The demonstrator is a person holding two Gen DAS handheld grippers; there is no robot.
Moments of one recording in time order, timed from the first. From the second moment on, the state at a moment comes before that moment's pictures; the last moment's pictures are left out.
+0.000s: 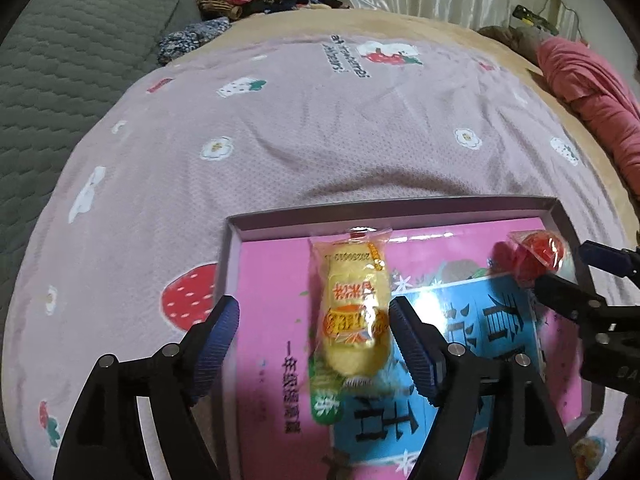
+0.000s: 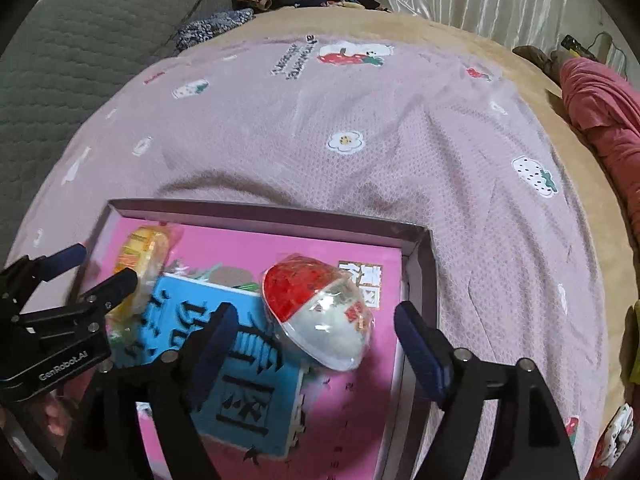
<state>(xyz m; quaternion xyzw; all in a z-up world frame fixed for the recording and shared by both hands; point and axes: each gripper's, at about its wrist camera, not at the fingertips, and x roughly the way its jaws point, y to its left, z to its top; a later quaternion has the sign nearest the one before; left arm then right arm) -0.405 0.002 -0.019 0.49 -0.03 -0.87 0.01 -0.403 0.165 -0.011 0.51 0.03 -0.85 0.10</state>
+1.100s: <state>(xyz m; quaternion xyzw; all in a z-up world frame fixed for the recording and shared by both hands) -0.160 0.004 0.216 0.36 0.00 -0.93 -0.02 -0.152 0.174 0.227 0.36 0.01 -0.92 0.18</state>
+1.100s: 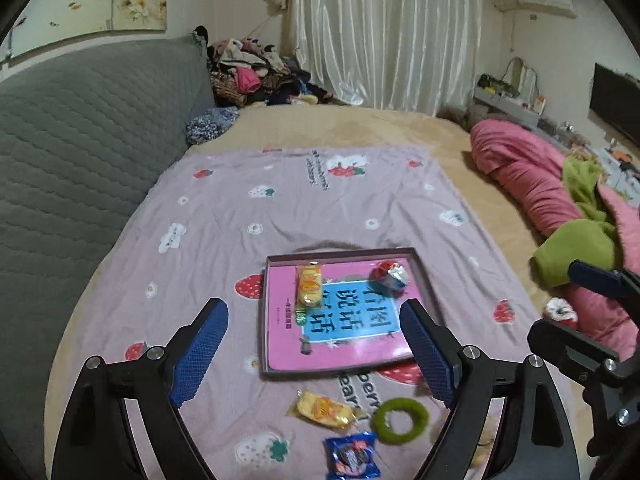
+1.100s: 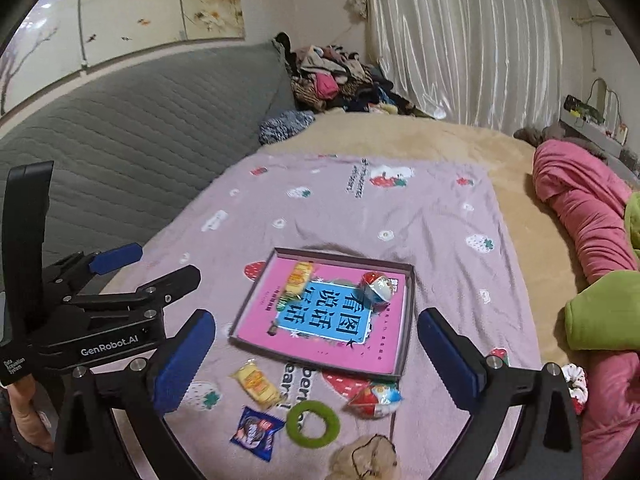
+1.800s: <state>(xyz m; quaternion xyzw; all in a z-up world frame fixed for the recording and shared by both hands) -0.028 0.018 0.230 0.33 -0.02 -0.94 -0.04 -0.027 0.192 0.242 0.32 0.03 -0.93 0.19</state>
